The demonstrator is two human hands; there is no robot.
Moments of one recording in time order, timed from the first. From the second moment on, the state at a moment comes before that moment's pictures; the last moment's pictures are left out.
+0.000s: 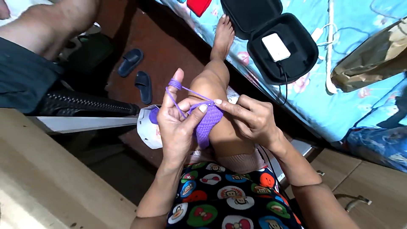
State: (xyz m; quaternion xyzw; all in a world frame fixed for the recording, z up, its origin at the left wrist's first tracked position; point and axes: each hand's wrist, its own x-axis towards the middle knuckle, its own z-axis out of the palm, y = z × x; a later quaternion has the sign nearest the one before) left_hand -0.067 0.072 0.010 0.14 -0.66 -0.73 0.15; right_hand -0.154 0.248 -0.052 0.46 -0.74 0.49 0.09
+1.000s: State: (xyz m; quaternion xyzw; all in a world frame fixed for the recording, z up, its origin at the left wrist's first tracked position) left_hand -0.067 0.053 0.011 0.09 -0.58 -0.81 0.04; right_hand -0.159 0.252 -0.049 0.49 -0.72 0.46 0.16
